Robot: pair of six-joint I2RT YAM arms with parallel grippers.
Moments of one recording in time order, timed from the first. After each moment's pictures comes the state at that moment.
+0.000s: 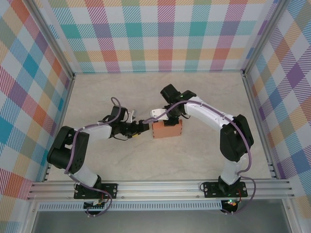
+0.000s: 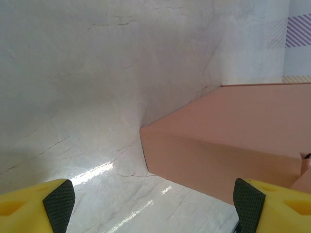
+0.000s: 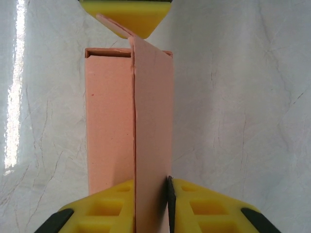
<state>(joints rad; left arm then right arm) -0.35 1.60 0.74 -0.05 0.66 -0.61 0.68 1.82 1.52 -0.93 -0.16 -1.09</state>
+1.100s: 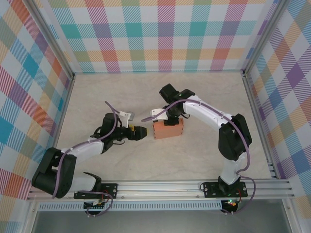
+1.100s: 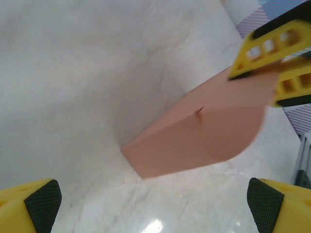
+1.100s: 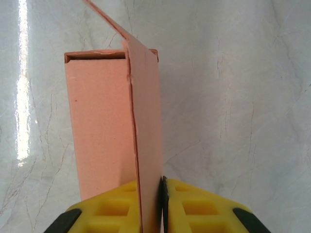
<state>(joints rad) -0.38 1.29 0.47 0.34 0.56 -0.30 0.68 1.85 1.56 -0.99 -0.13 -1.06</state>
